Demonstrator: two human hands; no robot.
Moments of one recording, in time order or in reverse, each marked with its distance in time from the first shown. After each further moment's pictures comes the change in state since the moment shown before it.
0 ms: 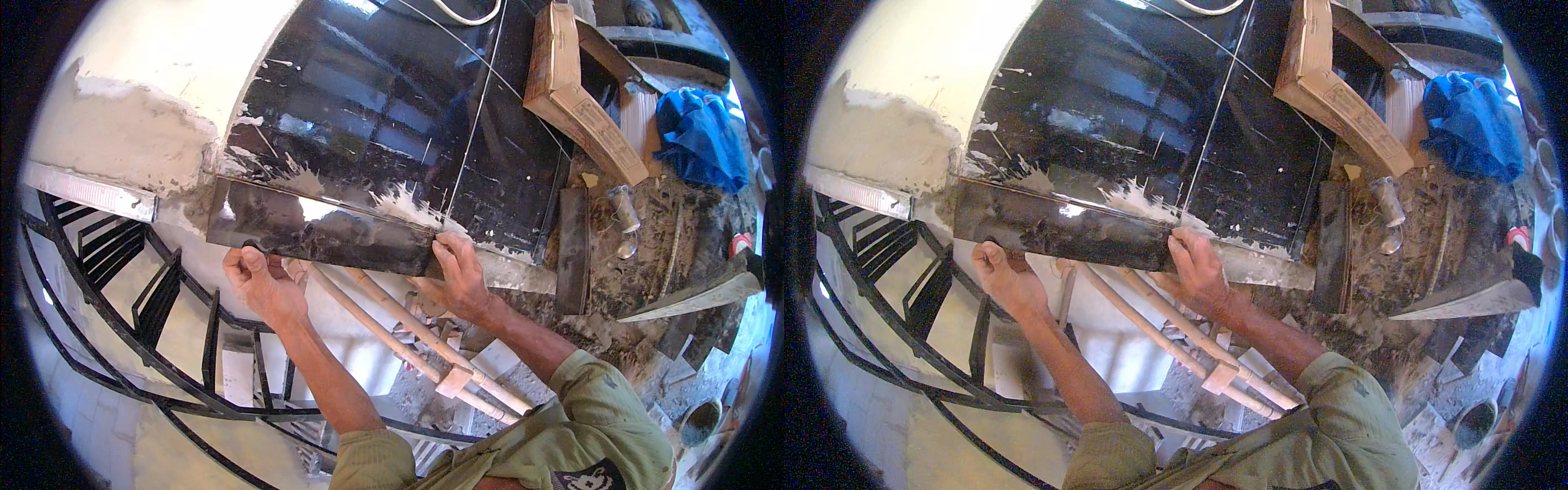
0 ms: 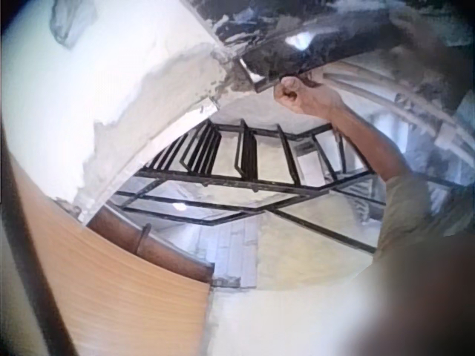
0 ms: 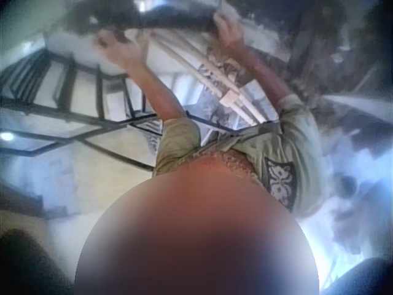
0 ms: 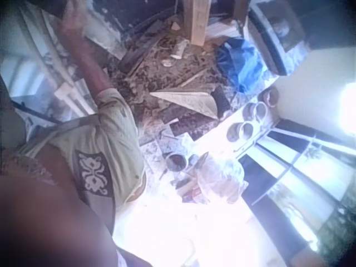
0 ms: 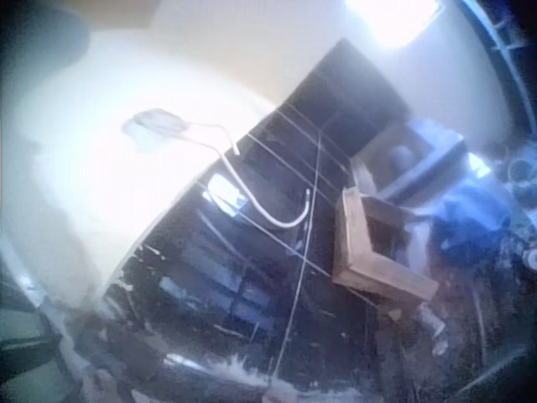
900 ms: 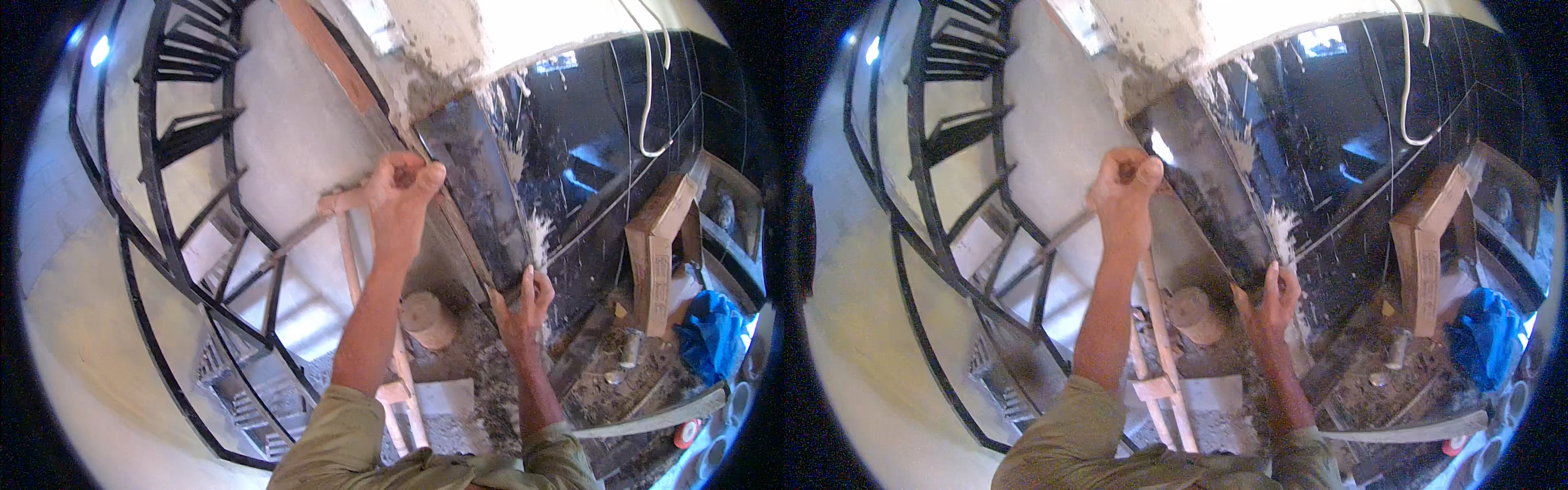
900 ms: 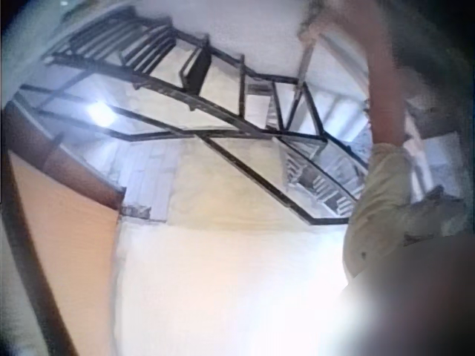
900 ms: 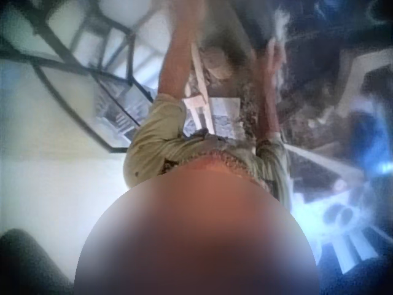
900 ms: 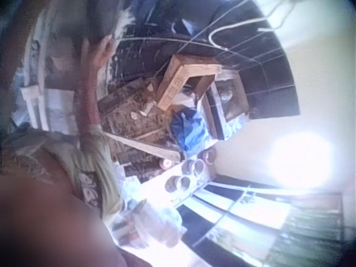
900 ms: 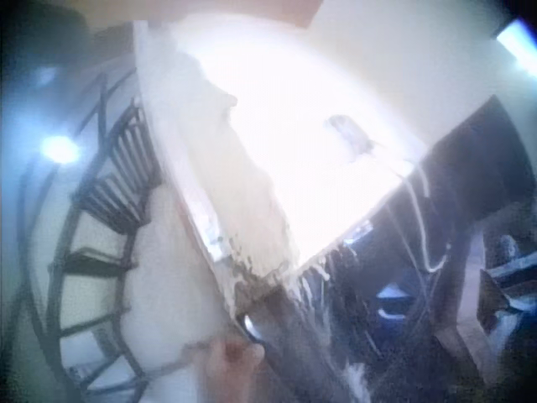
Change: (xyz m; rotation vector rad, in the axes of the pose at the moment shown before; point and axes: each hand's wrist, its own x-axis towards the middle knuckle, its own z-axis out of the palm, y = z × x) left_hand -0.003 0.010 -0.009 0.002 0.036 -0.059; right_hand 0.005 -0.006 -0.005 -0.095 -0.150 -0.066
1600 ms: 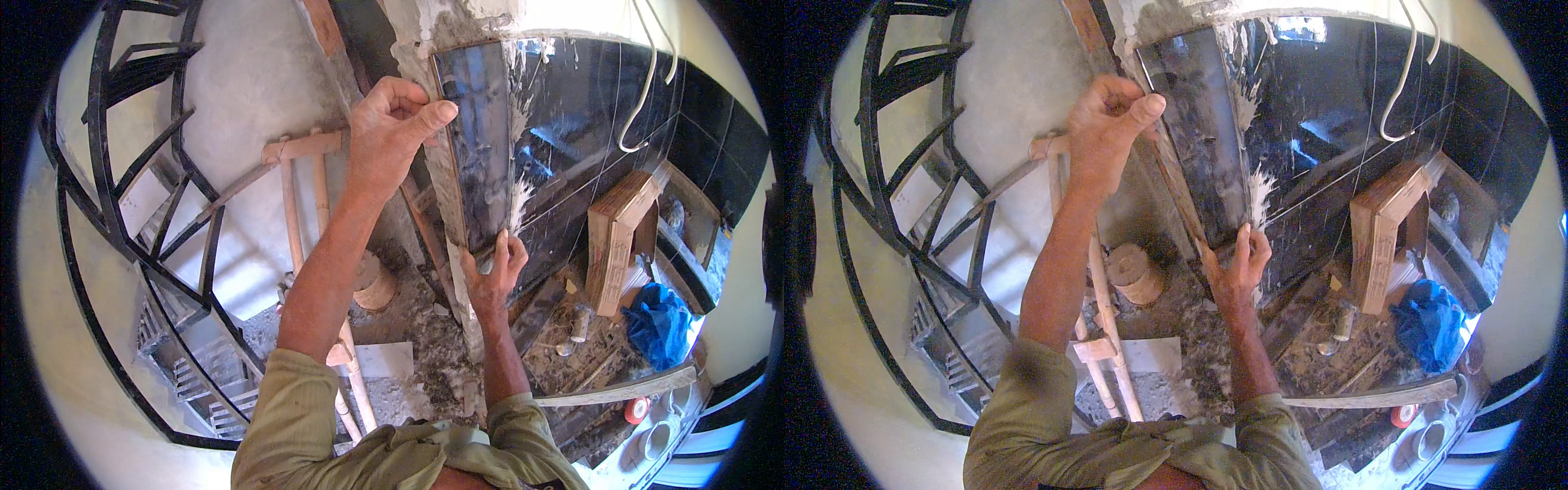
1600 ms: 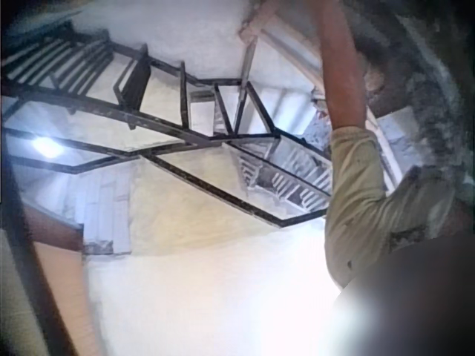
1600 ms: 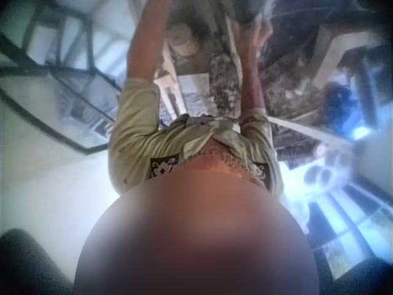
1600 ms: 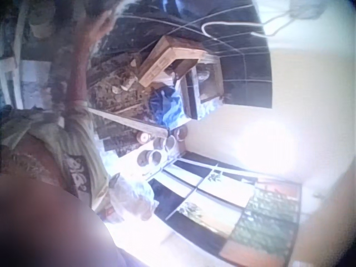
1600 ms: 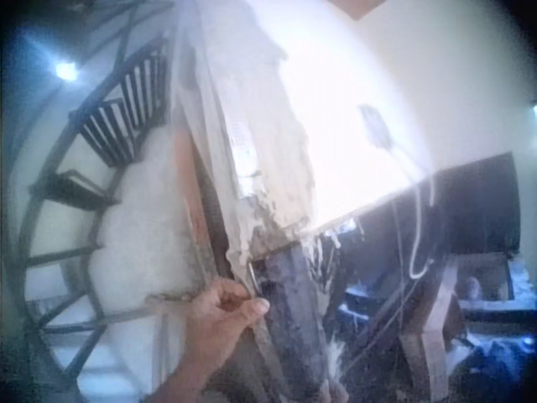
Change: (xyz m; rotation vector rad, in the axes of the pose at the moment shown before) left_hand 0.014 0.000 -0.009 -0.188 -0.149 0.004; right_hand 0.004 -0.001 -0.001 -0.074 0.008 -0.100
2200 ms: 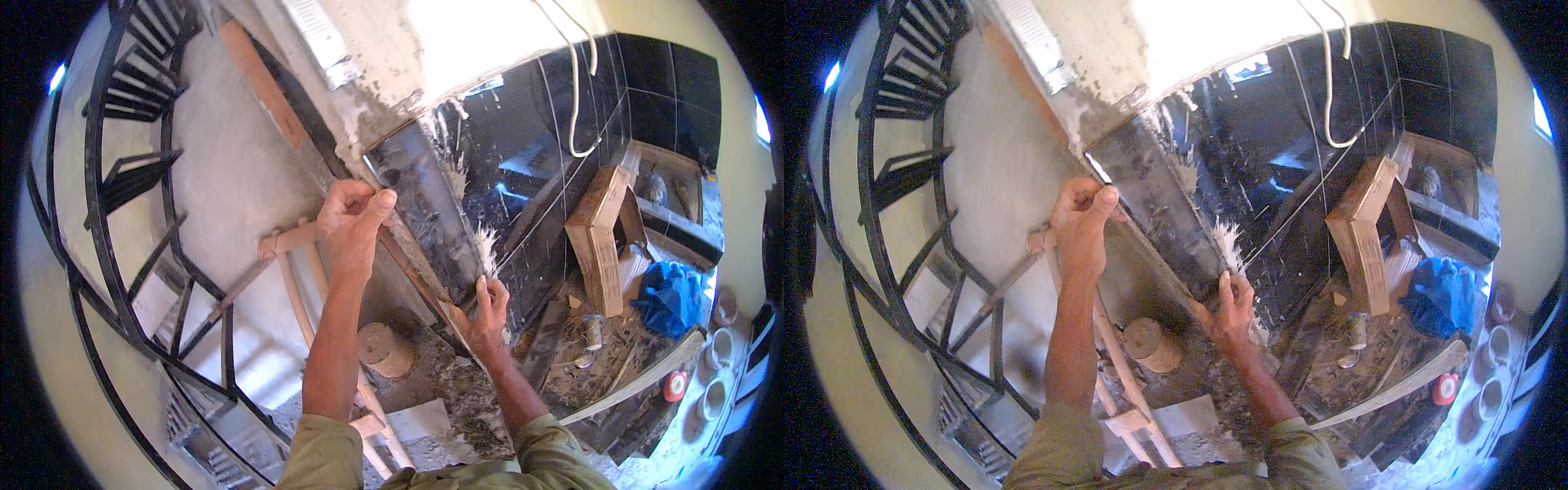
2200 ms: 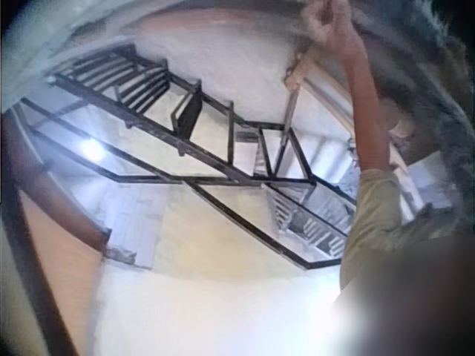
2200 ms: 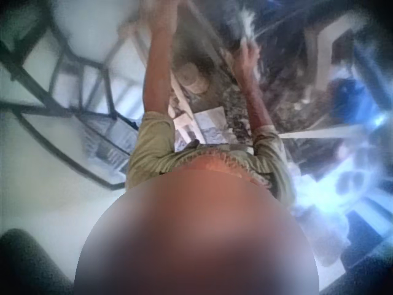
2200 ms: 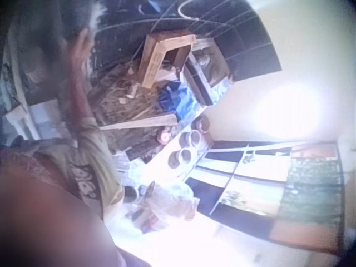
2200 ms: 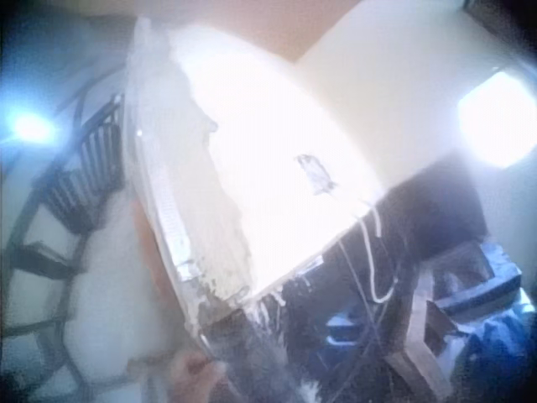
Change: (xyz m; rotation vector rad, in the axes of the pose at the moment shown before) left_hand 0.000 -0.014 0.000 -0.028 0.043 0.007; right_hand -0.004 0.000 0.000 -0.027 -0.030 0.068
